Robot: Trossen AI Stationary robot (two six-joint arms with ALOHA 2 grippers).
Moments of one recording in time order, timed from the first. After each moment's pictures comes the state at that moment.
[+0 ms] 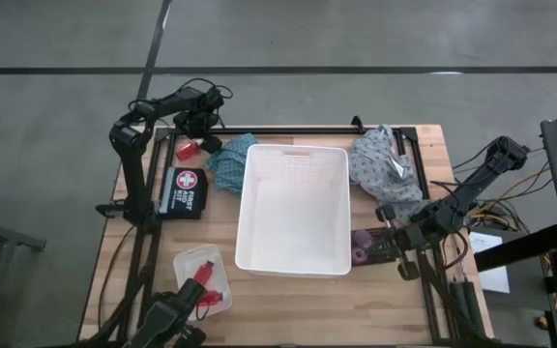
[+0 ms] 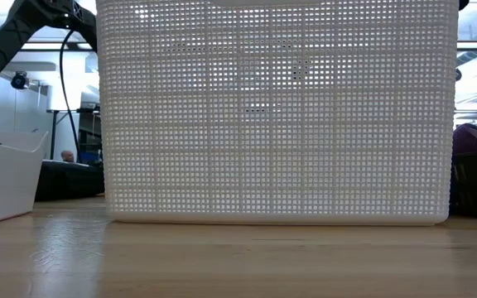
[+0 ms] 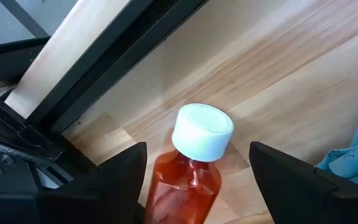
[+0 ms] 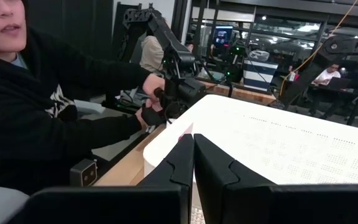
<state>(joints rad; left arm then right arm) 1.06 2.00 1.38 -1.07 -0.22 0.15 0.72 0.66 0.29 0.42 0.39 -0.12</state>
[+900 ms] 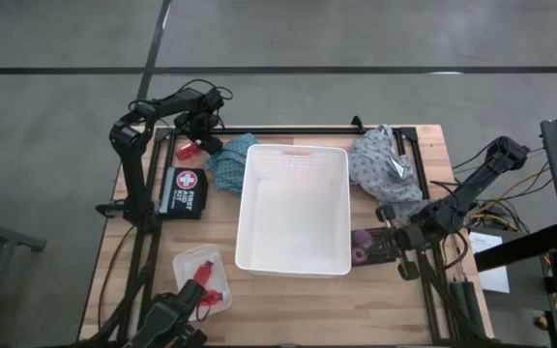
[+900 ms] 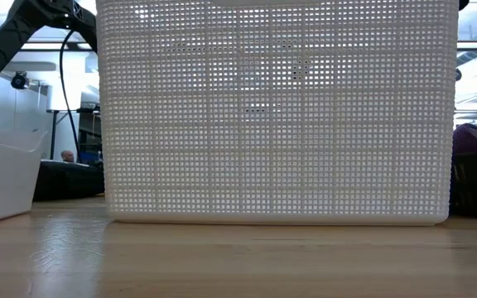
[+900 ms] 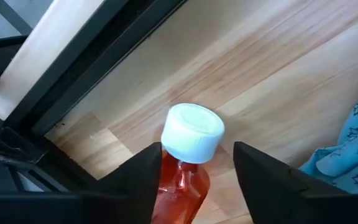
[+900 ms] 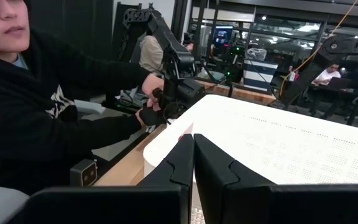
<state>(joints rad) 1.06 2.00 1.37 -1.06 -0.19 0.15 0.72 0.66 0.29 0.42 0.39 -0.12</state>
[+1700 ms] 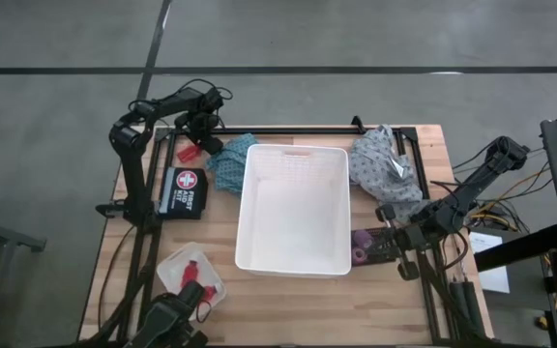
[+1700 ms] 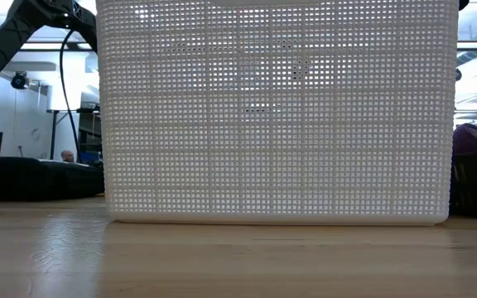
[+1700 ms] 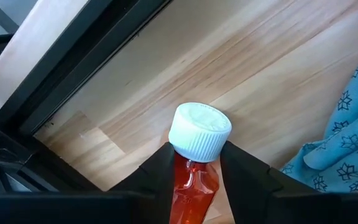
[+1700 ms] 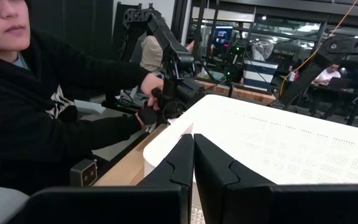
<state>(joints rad) 1.06 2.00 1.37 -1.07 -0.15 0.15 0.72 0.66 0.29 0.42 0.39 -0.12</state>
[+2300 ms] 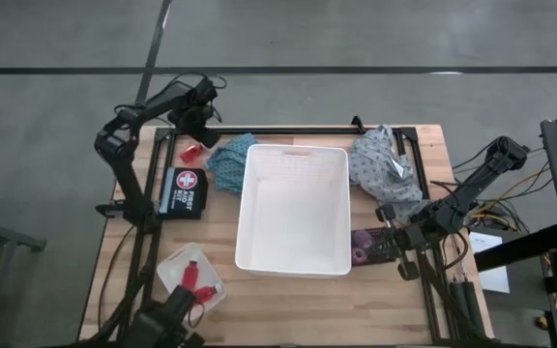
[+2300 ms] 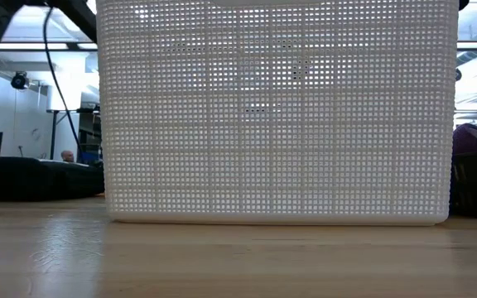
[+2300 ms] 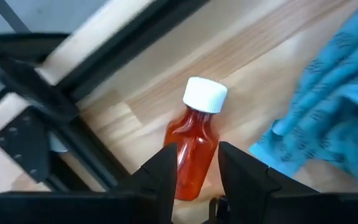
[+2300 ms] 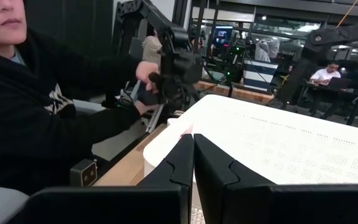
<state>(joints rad) 1.06 1.84 1.38 -1.12 -0.14 0.08 0.72 0.66 0.29 0.42 0.39 -0.12</state>
